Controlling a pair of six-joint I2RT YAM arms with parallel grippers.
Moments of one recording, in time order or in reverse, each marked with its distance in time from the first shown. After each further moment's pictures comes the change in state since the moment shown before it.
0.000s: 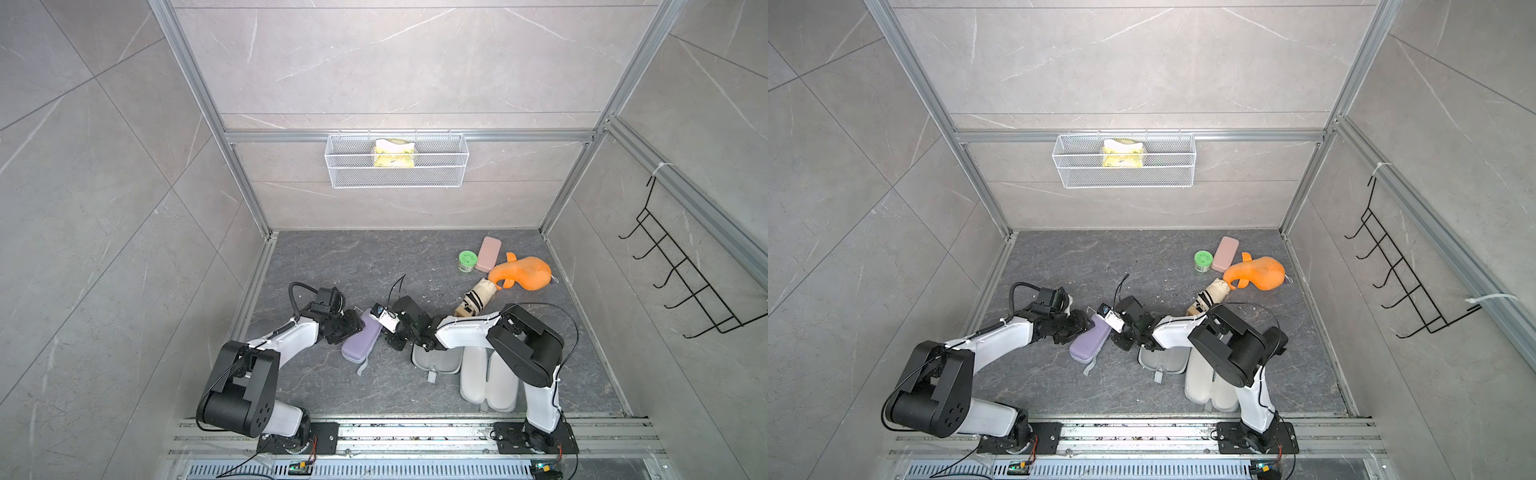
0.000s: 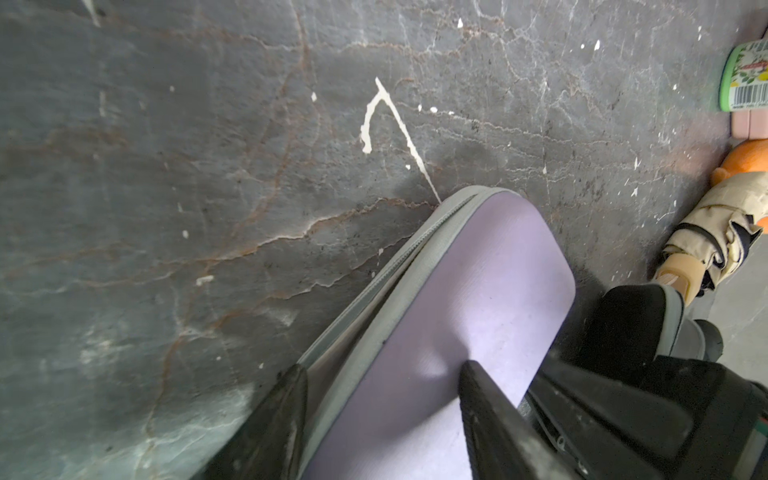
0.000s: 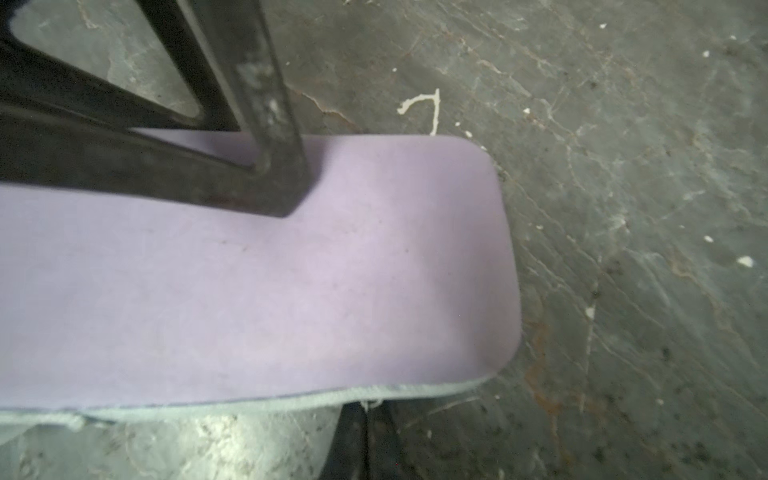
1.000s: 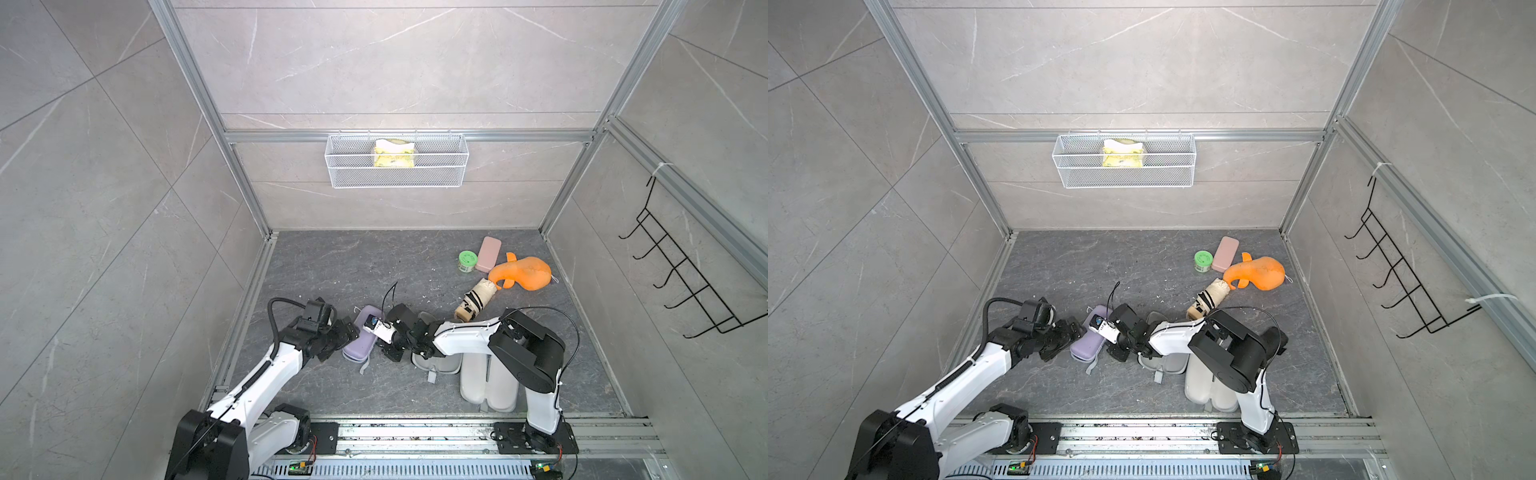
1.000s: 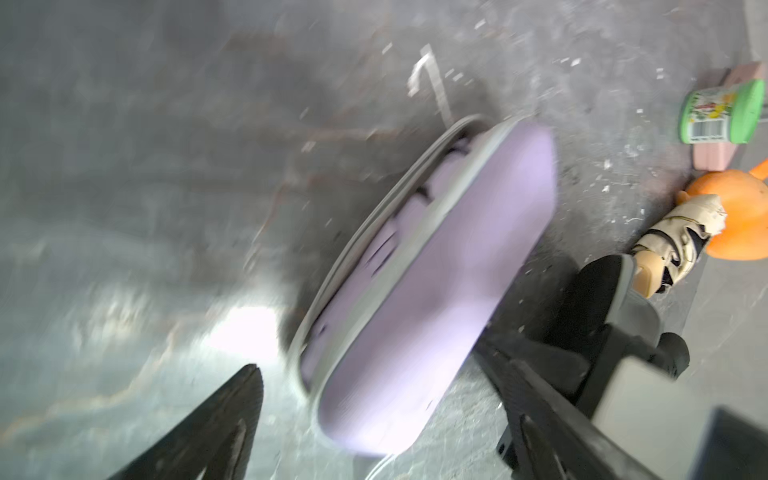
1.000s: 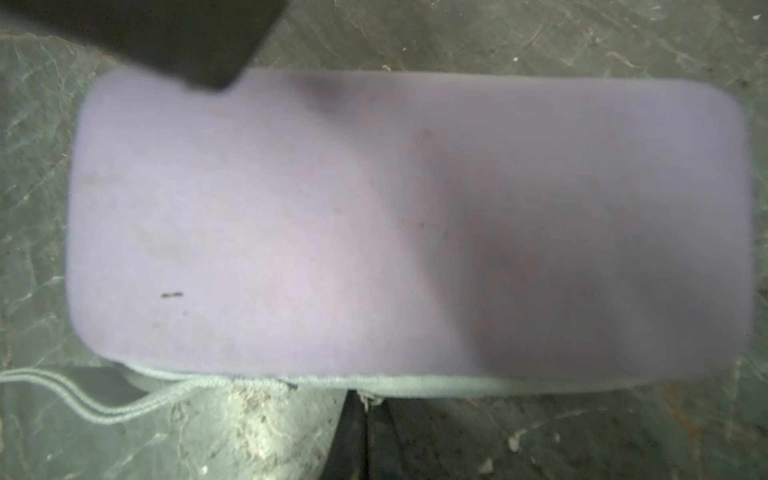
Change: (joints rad) left arm -0.013 -0.411 -0.120 -0.258 -0.090 -0.175; right arm 0.061 -0.023 -0.010 -0.059 -0.066 0.022
